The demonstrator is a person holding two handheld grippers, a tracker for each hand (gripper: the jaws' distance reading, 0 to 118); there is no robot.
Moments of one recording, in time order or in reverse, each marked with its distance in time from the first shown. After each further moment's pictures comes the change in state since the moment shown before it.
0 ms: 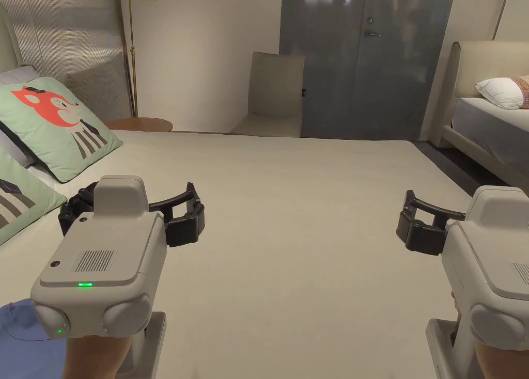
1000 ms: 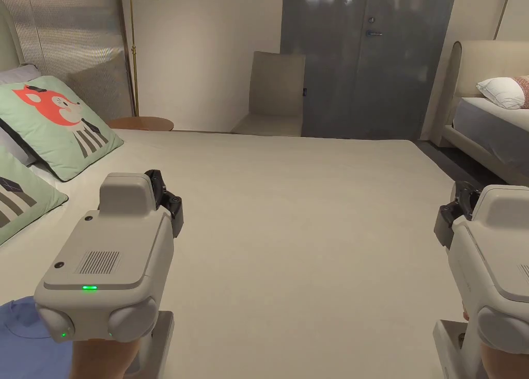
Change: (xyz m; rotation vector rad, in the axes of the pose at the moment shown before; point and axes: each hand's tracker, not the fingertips) left arm 0.009 0.004 0.011 0.023 -0.021 0.002; right arm 0.004 0.005 0.007 0.011 -0.012 0.030
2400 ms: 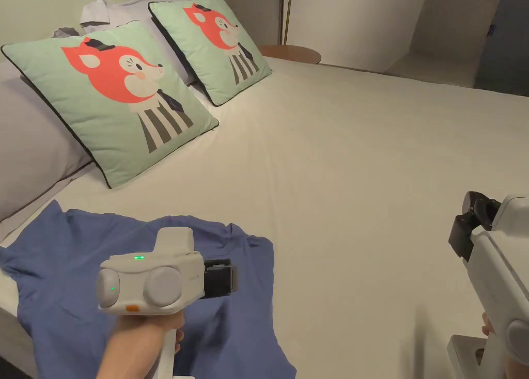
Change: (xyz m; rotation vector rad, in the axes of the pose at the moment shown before) left arm -0.178 -0.152 -0.034 -0.953 0.244 0.254; right arm -0.192 -0.071 -0.069 -0.218 0.416 -0.014
